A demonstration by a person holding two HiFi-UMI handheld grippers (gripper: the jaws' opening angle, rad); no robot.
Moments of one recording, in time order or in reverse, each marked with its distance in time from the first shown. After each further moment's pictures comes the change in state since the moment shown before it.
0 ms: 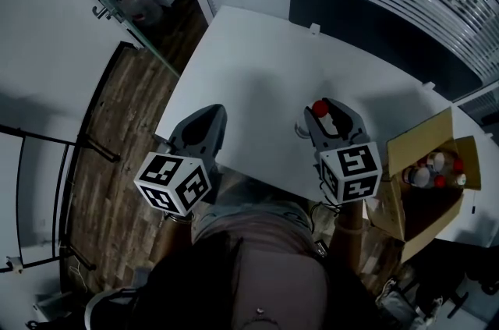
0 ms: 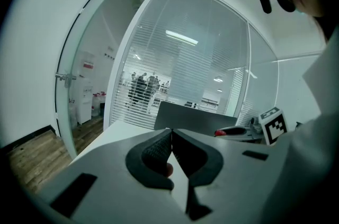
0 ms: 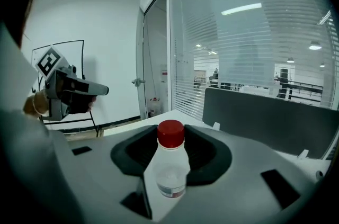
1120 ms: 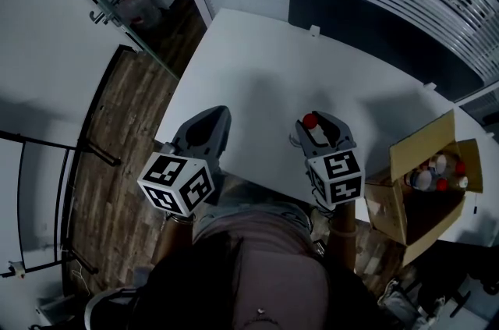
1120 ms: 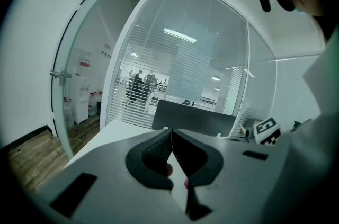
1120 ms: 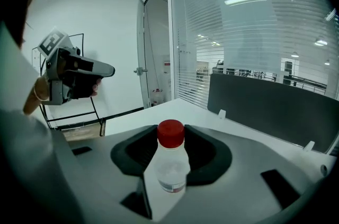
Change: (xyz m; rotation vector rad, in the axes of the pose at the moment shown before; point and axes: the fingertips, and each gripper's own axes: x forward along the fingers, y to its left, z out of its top) left arm 0.017 0.001 -0.002 0.004 0.018 -0.027; right arm 0.025 0.015 -0.042 0.007 0.096 0.035
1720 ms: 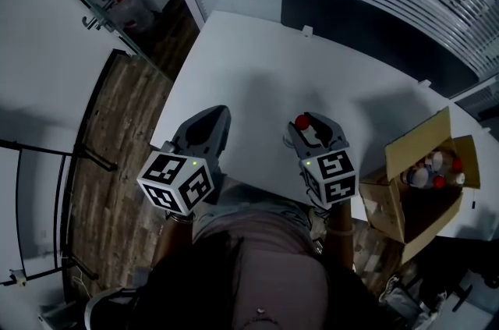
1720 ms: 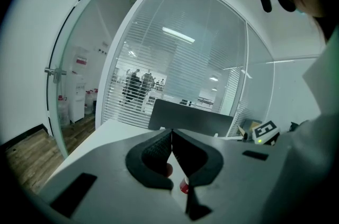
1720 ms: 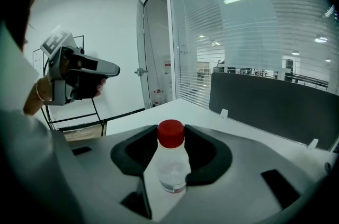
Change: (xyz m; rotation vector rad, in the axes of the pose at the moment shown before) left arm 0.013 -0.006 0.001 -0.005 0.006 -0.035; right arm 0.005 0.002 -0.004 0.006 0.002 0.017
